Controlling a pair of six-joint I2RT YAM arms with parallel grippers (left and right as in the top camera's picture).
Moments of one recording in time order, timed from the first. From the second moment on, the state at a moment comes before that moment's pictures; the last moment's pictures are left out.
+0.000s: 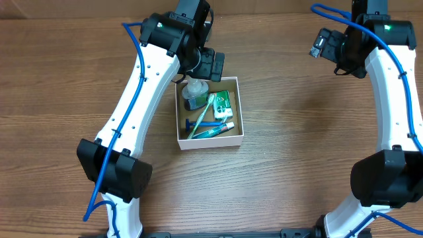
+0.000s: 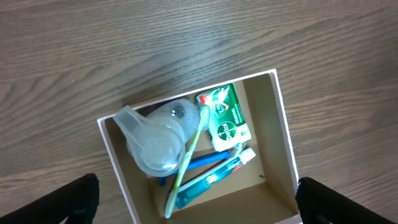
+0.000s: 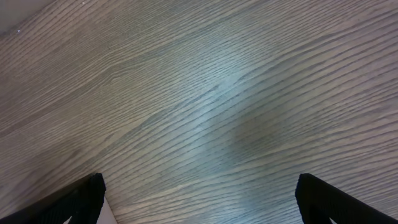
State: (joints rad) left arm -0.41 2.05 2.20 -1.37 0.07 -0.26; right arm -0.06 1.88 1.92 -1.18 -0.01 0.38
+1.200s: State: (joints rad) left arm -0.08 1.21 1.61 -0.75 0.08 -0.01; right arm -0.07 1.88 1.92 -1.18 -0.01 0.38
